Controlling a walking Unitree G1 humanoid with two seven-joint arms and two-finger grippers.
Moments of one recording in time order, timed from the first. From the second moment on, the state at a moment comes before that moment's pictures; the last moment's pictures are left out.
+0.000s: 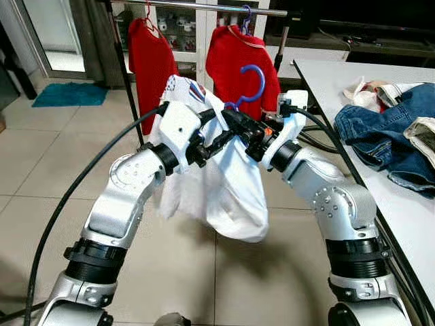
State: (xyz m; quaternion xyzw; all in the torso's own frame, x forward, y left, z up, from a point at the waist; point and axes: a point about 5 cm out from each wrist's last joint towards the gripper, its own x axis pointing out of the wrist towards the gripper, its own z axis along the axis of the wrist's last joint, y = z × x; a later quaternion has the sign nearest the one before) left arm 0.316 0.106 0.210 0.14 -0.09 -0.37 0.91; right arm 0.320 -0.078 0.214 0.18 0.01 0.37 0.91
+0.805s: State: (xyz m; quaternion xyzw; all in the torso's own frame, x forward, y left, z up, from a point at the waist) left arm 0.305 0.118 0.200 0.15 -0.10 -0.34 0.92; right arm 0.324 -0.088 0.205 0.19 0.03 0.37 0.91
